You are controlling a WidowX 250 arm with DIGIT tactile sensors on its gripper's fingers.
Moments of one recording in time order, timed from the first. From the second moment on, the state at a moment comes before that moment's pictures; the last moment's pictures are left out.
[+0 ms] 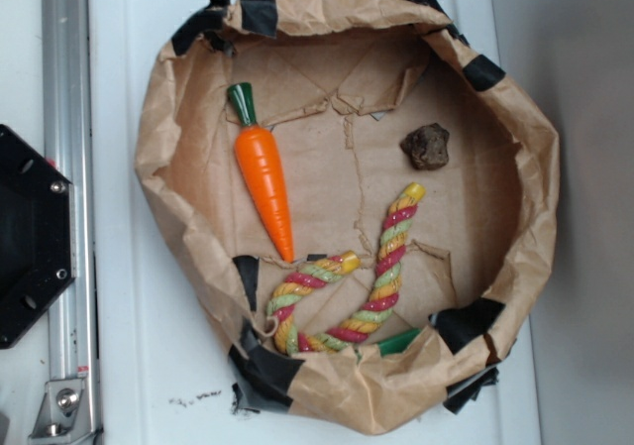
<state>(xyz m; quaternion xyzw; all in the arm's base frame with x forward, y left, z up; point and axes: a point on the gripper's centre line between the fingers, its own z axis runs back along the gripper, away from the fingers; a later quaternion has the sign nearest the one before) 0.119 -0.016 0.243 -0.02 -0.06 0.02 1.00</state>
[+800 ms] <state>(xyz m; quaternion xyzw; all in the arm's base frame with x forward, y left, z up) 0.197 0.020 0.188 0.00 -0.19 0.00 0.98</state>
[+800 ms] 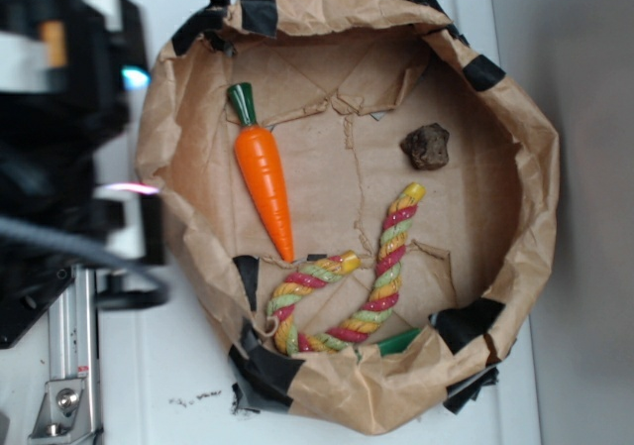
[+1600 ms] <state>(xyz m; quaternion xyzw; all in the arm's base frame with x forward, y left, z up) 0.309 0.036 0.057 0.03 -0.07 0.01 1.00</state>
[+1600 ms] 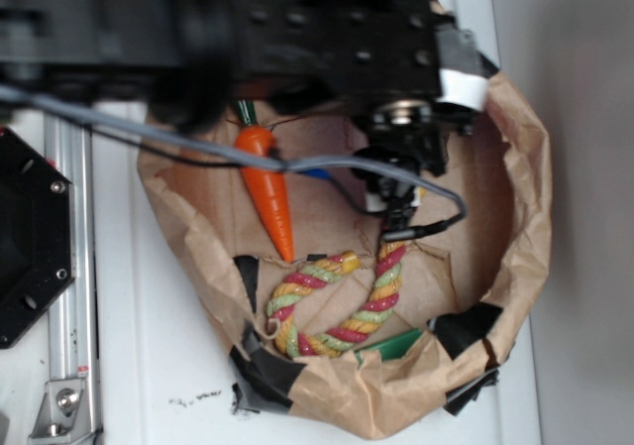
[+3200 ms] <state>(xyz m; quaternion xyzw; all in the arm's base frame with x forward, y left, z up) 0.260 0.028 0.165 0.06 -0.02 0.11 0.99</state>
